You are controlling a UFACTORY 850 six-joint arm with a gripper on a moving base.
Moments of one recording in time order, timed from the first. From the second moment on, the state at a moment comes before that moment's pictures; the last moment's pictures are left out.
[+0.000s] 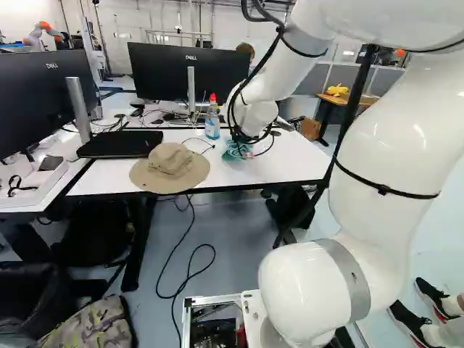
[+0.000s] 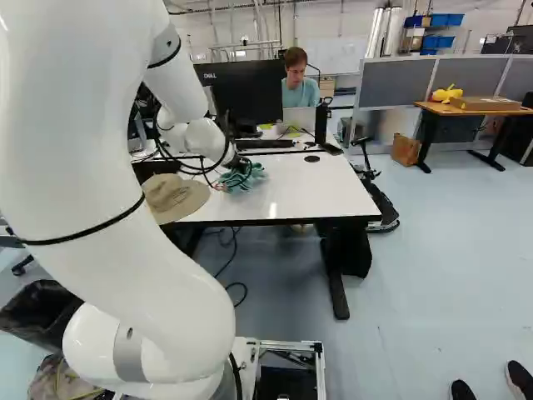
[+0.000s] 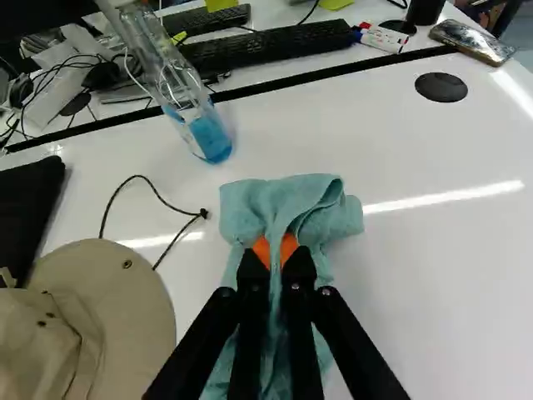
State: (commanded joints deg) arm 5.5 -4.4 -41.1 12.6 11.6 0.0
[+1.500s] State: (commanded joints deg) arm 5.8 -4.0 -40.7 22.3 11.6 0.0
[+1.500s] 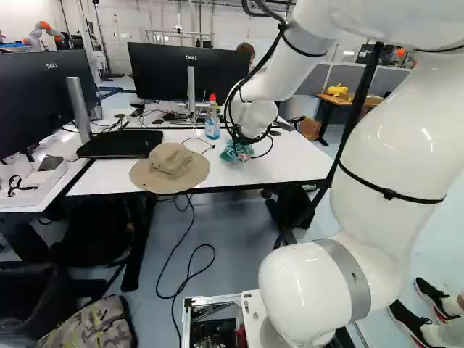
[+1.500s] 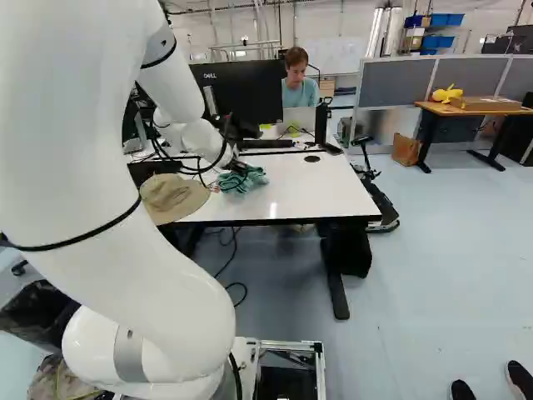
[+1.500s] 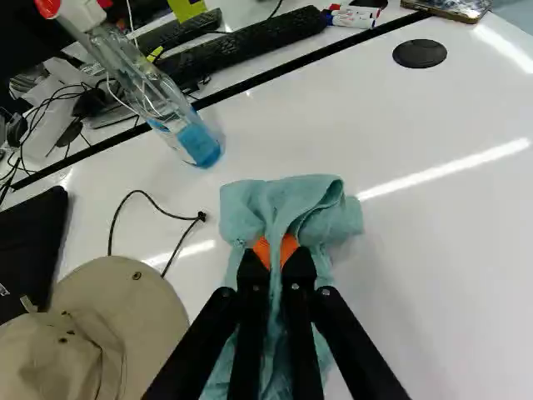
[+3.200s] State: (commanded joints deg) arm 2.2 -19.2 -59.7 22.3 11.6 0.0
